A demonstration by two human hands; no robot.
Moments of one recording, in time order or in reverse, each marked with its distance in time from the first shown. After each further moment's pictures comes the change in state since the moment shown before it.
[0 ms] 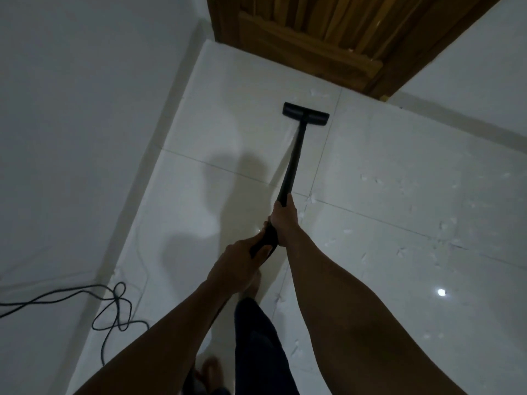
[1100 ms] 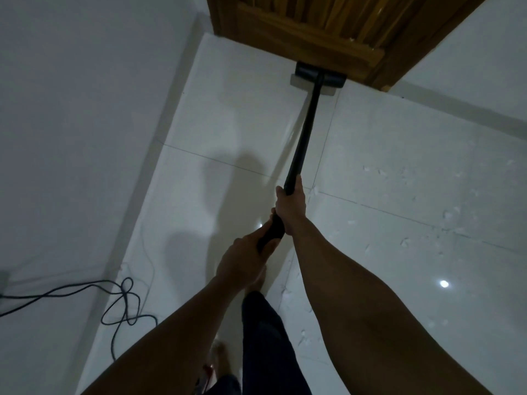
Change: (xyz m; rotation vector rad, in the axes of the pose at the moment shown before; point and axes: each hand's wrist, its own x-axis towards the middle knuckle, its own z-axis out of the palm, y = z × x) left_hand 0.000 -0.011 0.011 0.033 0.075 0.059; right_hand -0.005 -0.007 0.001 -0.036 0.071 -0.143
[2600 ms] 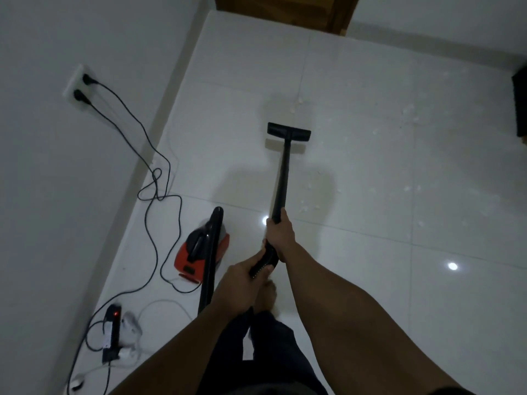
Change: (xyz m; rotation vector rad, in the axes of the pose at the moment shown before) left_hand -0.733 -0.232 0.318 -0.170 -0.029 0.147; right_hand -0.541 0.618 -0.152 -0.063 -0.122 0.014
